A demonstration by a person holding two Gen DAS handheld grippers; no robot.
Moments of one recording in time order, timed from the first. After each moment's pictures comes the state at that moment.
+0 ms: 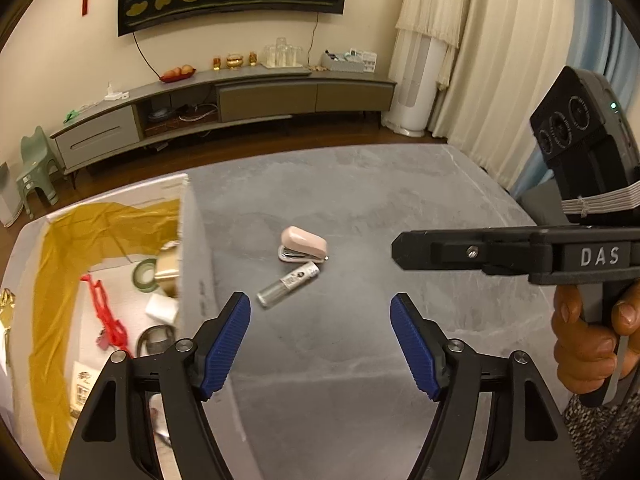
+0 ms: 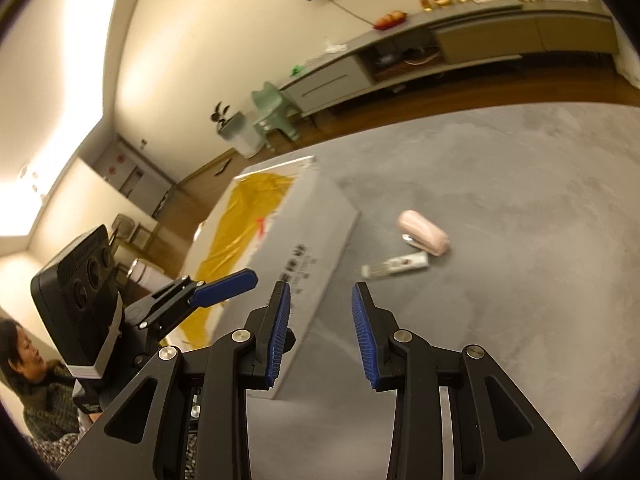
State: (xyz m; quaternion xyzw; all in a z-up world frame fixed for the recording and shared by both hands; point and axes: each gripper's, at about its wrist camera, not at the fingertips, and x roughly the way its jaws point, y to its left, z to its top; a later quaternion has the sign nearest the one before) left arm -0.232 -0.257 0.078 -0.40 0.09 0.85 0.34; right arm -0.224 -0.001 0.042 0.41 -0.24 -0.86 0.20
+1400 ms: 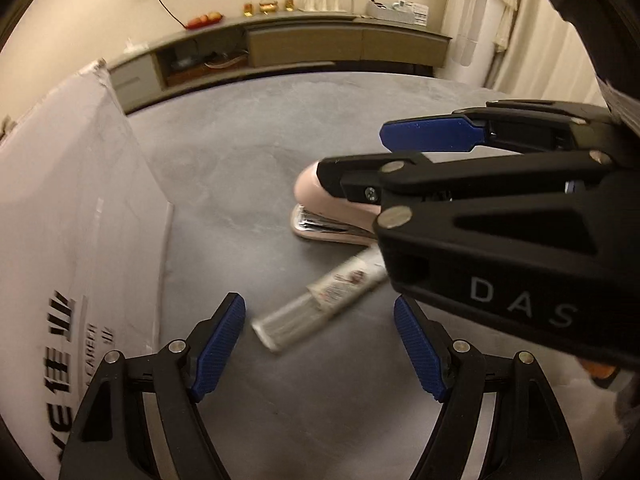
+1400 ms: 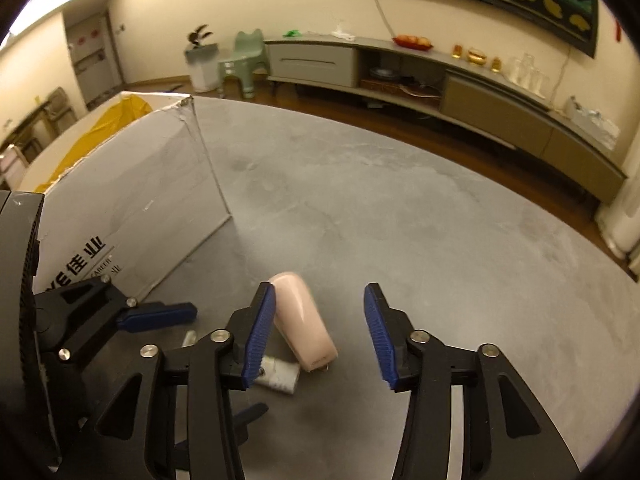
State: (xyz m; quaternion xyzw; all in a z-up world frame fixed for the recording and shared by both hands) left arm -0.310 -0.198 -0.054 -0.45 0.13 0.85 0.24; right arm -0.354 -0.031 -0.048 0.42 0.05 -0.89 0.15
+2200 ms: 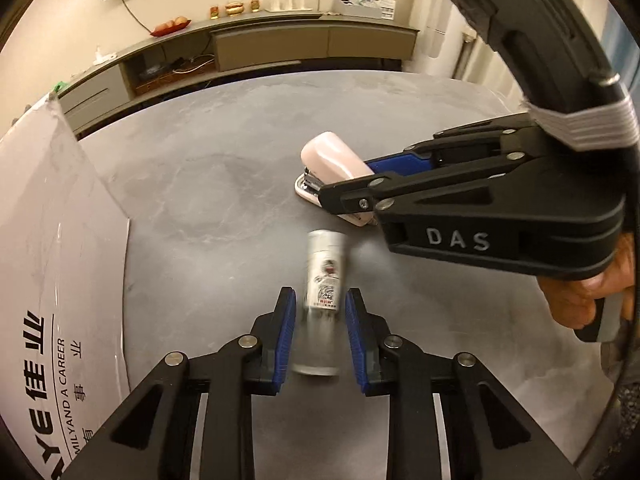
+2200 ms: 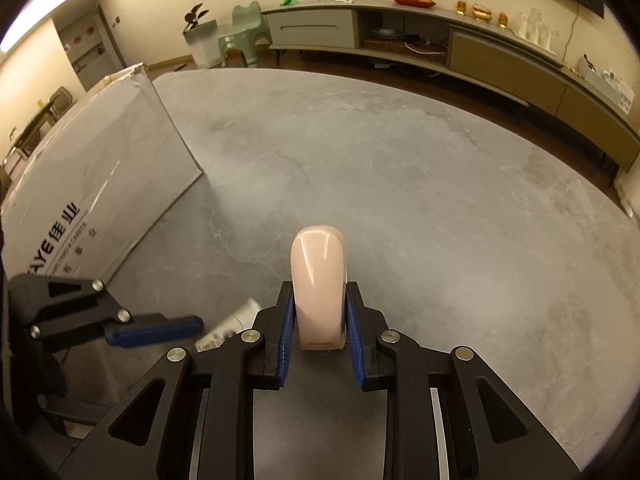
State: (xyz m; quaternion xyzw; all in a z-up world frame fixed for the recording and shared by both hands) left arm -0.297 -0.181 -0.038 -0.45 0.14 0.83 0.31; right arm -0.363 0.012 -0.071 0.48 0.02 -0.86 0.17
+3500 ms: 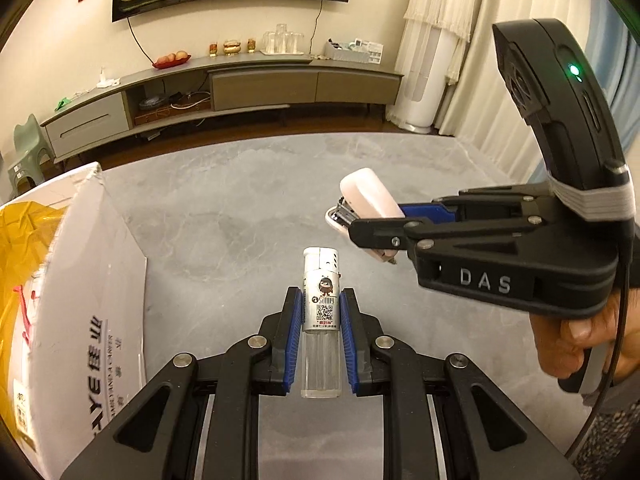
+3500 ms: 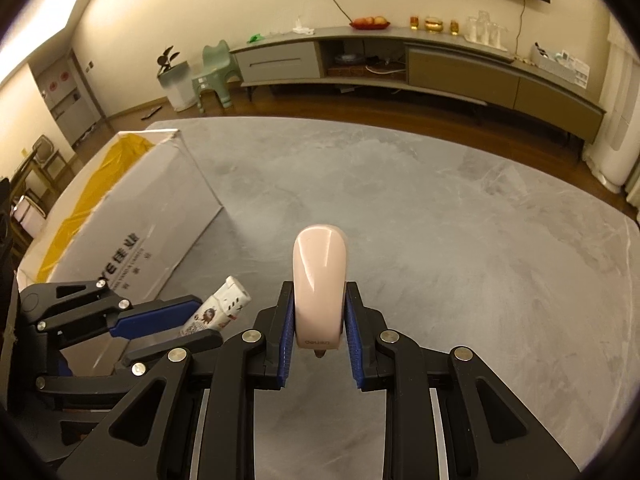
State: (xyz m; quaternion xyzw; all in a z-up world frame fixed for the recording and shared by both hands) left arm -0.265 -0.189 0.032 -0.40 0.08 0.85 0.34; right arm -0.292 0.018 0.000 0.44 -0.03 -0.89 0.11
